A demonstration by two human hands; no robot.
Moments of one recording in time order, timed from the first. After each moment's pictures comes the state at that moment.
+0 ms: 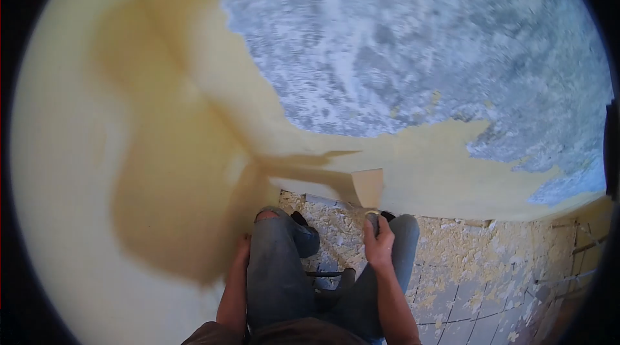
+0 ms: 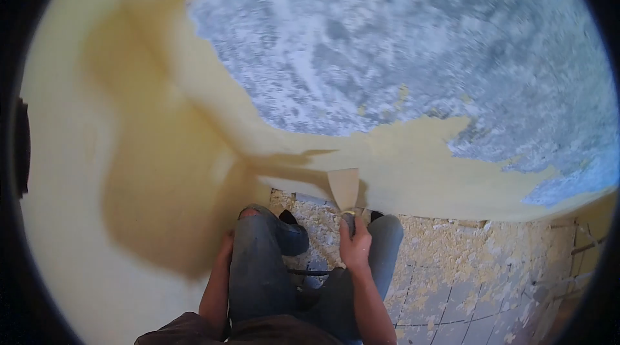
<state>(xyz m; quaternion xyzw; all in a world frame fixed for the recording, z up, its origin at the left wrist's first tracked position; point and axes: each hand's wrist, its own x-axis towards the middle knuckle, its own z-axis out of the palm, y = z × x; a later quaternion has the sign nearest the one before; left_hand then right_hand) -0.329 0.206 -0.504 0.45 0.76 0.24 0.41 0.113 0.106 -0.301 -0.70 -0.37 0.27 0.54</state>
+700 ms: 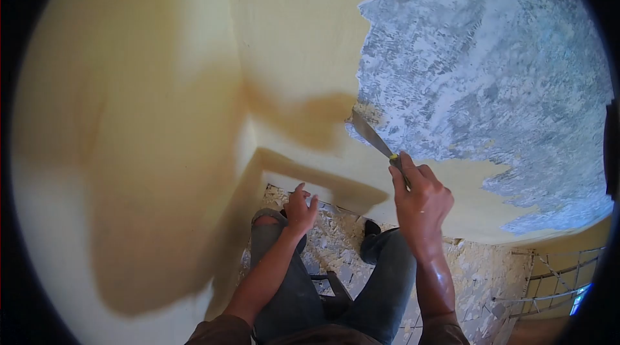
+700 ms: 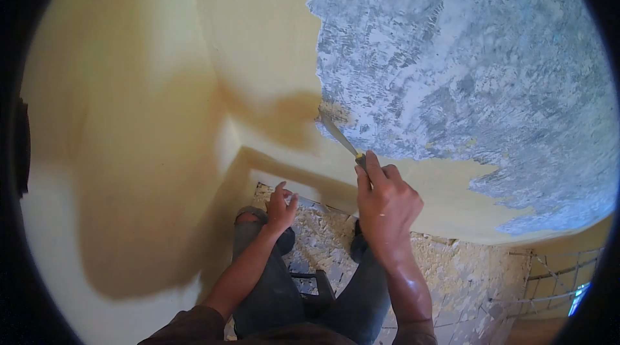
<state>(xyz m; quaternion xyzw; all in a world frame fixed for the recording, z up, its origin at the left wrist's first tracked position) -0.113 0.292 -0.422 0.69 0.58 0.36 0.23 0.052 0.225 -0.097 -0.73 -0.60 -0.19 0.27</state>
